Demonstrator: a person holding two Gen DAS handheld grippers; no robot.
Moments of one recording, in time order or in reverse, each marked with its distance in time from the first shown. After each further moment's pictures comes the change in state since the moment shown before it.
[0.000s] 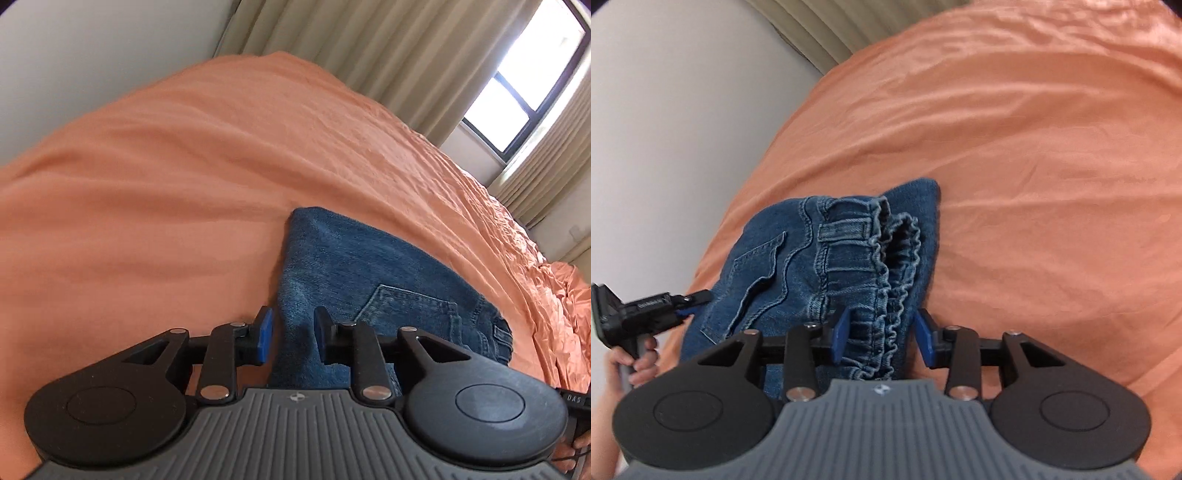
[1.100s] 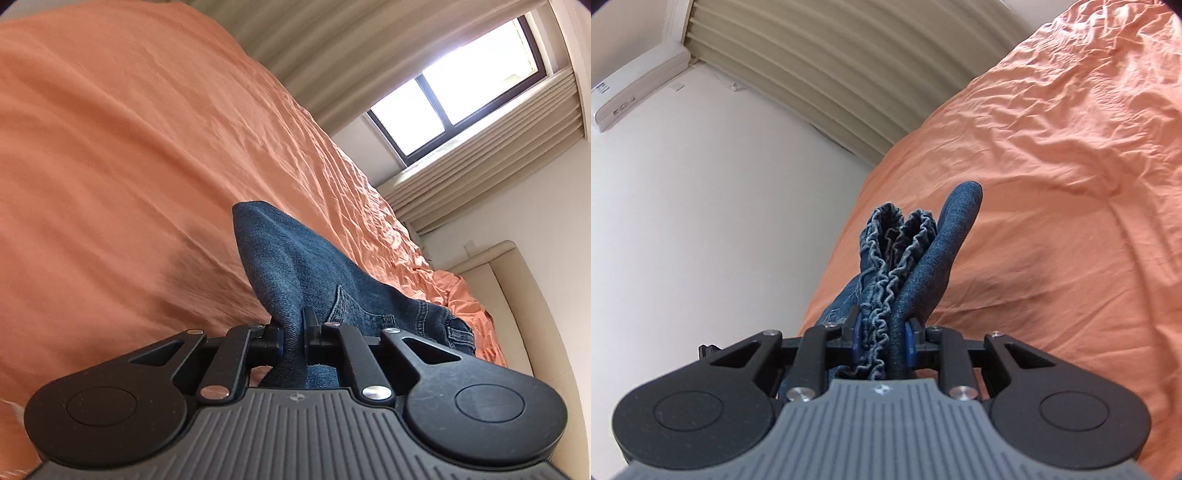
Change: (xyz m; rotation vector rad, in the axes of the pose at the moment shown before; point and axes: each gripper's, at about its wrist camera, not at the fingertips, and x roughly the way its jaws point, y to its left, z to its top) left arm 0.020 -0.140 -0.016 -0.173 0.067 -0.356; right arm -0.162 -0.109 0.035 0.272 -0.151 0.336
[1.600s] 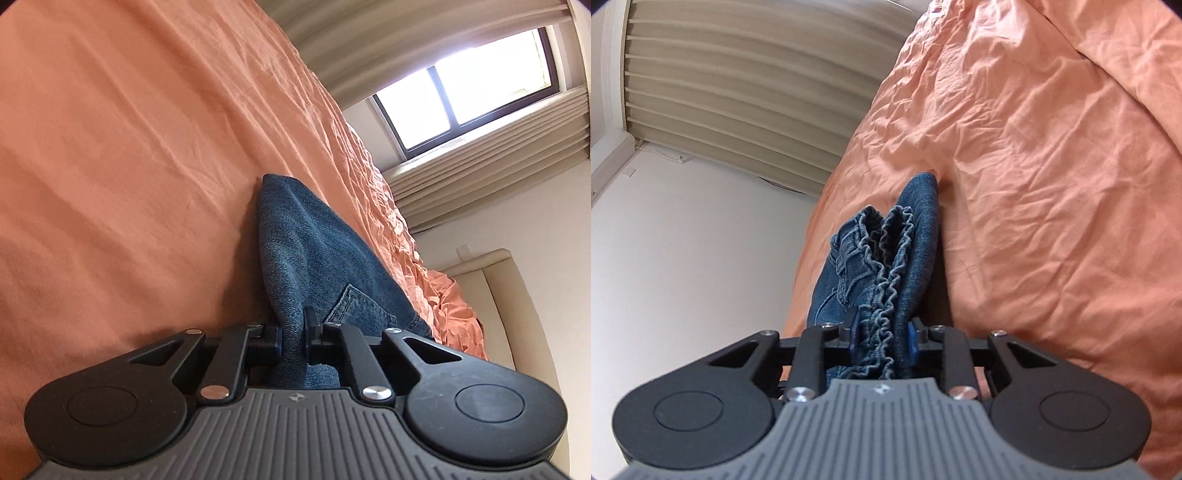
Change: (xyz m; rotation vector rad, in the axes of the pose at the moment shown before) left arm 0.133 0.005 -0.057 -0.100 0.035 -0.097; right arm -0.048 -0.177 0.007 0.225 -0.105 -0.045
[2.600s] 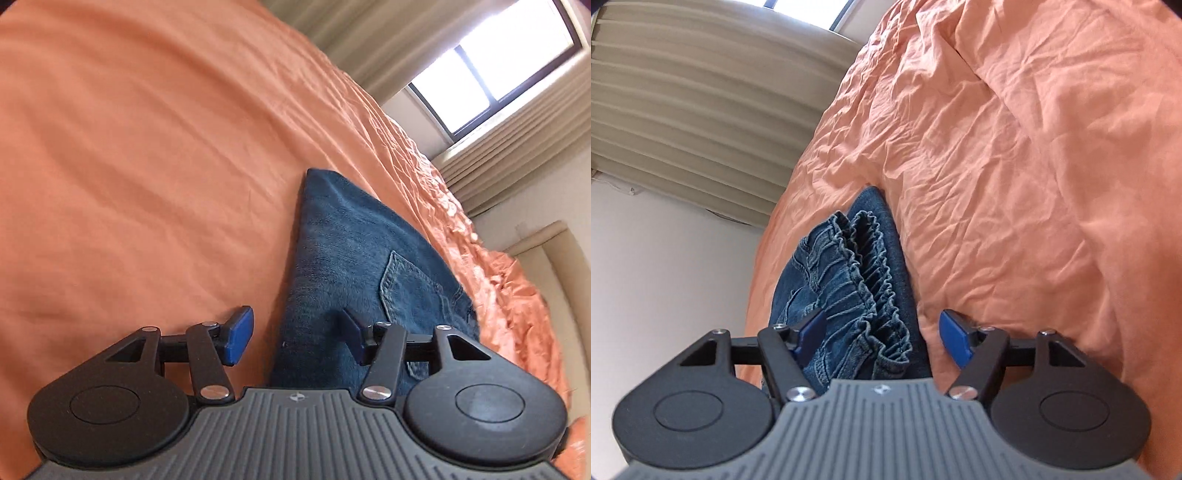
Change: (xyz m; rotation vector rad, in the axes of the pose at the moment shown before) left arm -0.023 -0.007 -0.017 0.079 0.004 0.209; right arm -0.037 -0.020 -0.029 0.127 -0.075 -0.176
